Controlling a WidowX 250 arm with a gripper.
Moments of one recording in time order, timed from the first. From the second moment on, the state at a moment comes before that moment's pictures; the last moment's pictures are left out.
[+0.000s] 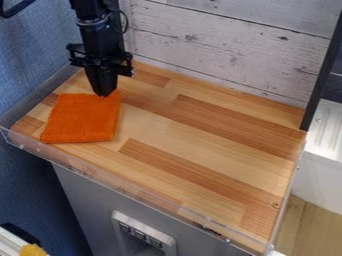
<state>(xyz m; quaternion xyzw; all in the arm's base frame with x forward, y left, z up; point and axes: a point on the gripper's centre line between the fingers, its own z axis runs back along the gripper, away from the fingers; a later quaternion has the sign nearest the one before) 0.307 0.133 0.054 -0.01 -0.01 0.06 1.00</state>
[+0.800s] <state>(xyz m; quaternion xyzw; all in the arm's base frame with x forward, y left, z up) 0.298 0.146 0.048 0.01 -0.02 0.07 1.00</state>
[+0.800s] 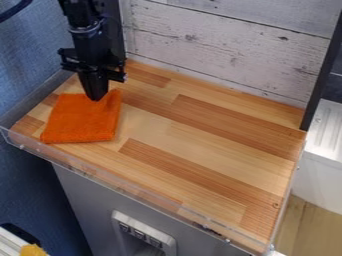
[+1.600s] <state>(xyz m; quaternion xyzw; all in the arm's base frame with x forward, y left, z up) 0.295 0.164 0.033 0.01 0.01 0.09 1.00</state>
